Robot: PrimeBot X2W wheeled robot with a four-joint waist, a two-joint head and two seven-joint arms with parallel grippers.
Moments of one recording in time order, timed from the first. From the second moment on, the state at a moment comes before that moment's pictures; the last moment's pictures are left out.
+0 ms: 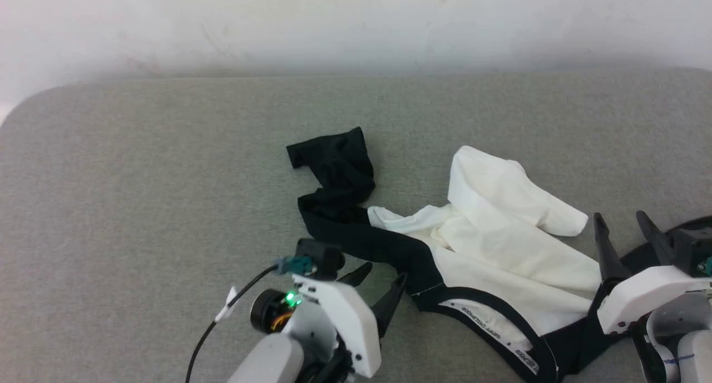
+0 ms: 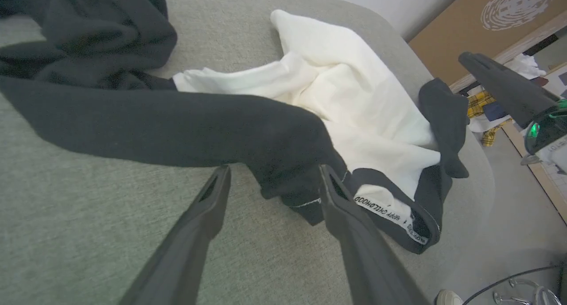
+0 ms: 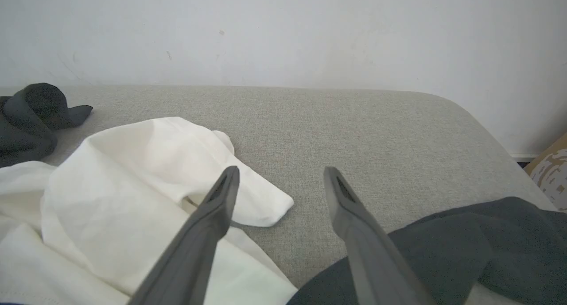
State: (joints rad) left arm -0.20 0.09 -0.50 0.18 -0.54 -0.03 0.28; right arm -0.10 -0.14 -0.14 0.16 0.13 0.13 0.04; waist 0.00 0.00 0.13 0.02
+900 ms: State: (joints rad) left arm -0.27 0.13 -0.54 0.33 -0.51 0.01 0.24; right arm -0.09 -0.14 -0.14 0.20 0.13 0.13 0.03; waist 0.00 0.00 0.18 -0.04
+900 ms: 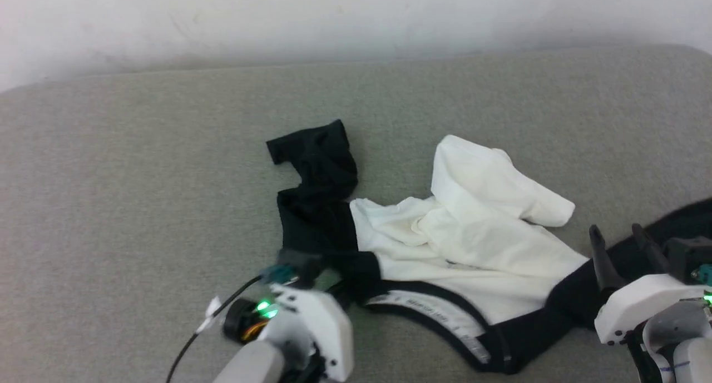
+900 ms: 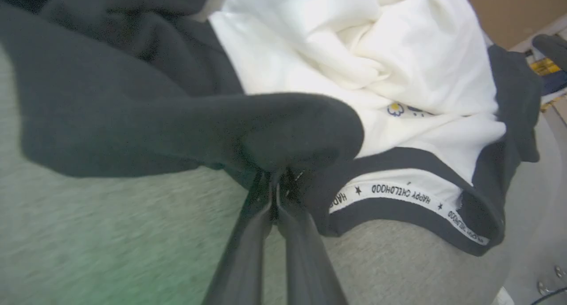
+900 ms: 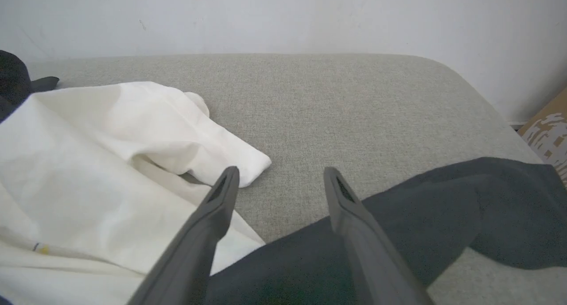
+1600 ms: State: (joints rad) left arm 0.14 0.34 -0.42 -0.15 -0.57 0.15 0.27; right arm -0.11 -0.15 -0.08 0.21 0.15 0.13 0.28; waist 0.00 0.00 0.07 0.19
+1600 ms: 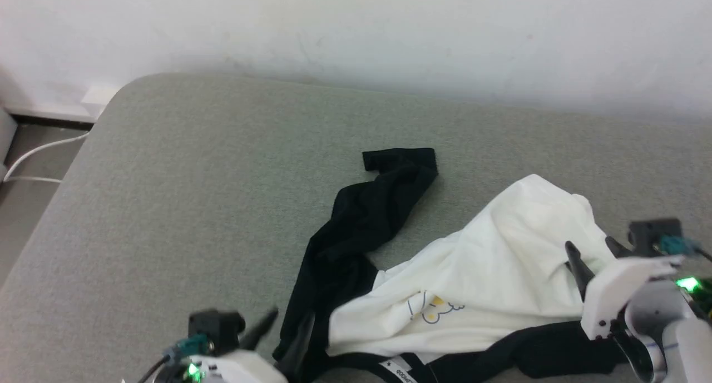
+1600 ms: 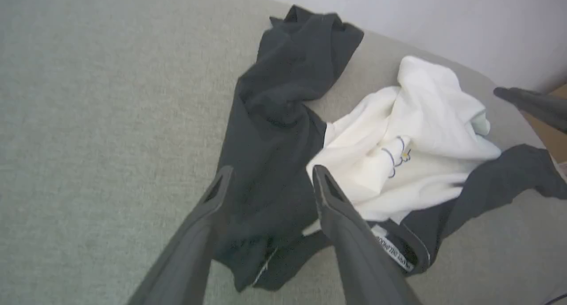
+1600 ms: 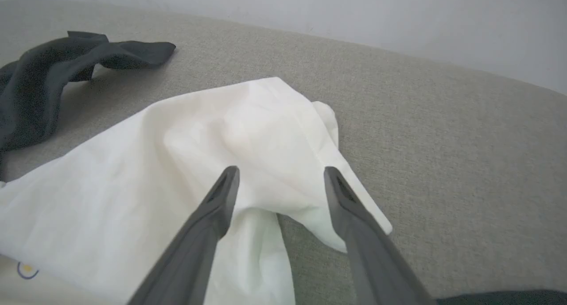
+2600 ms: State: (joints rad) left arm -0.13 0.15 -0.46 0.06 -0.49 0.04 -0.17; right arm -0.75 -0.60 0.06 0.56 -0.07 0.13 0.42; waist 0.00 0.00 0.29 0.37
